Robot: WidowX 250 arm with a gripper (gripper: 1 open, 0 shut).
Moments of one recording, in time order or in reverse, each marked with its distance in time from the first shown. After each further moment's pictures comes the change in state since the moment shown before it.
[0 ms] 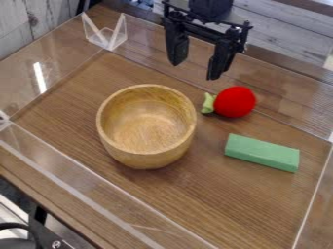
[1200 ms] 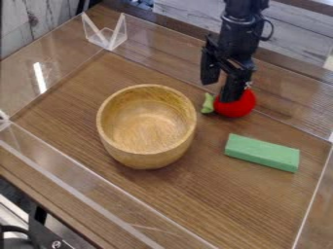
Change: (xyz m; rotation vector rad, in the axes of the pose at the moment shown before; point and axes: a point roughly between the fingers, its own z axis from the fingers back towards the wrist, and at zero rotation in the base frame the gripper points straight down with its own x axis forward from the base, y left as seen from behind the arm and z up) arm 0.068 -0.009 -0.078 0.023 0.075 -0.516
